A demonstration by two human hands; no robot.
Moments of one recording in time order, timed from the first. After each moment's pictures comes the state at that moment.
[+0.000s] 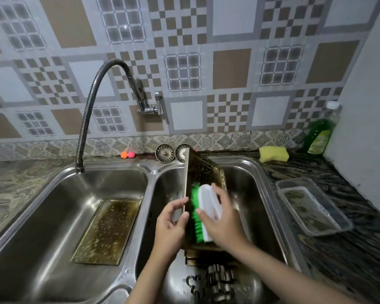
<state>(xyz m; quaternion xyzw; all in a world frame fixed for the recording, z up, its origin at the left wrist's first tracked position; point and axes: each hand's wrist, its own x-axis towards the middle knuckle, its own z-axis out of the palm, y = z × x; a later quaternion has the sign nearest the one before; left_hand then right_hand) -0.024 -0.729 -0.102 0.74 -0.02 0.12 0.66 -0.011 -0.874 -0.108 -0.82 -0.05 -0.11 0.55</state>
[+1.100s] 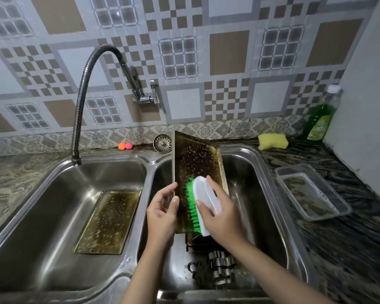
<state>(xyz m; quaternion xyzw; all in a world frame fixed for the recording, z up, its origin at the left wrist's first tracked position) -0.026 -0.723 -0.097 0.69 0.00 0.16 0.70 -0.023 -0.869 -0.122 -0.80 -0.06 -0.15 0.57</state>
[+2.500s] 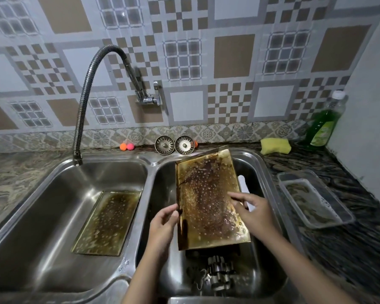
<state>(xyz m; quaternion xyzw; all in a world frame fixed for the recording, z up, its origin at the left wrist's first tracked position) -0.023 -0.710 -0.134 0.67 0.16 -0.02 0.72 -0.005 -0.942 -0.123 -0.82 -0.02 -0.11 0.57</state>
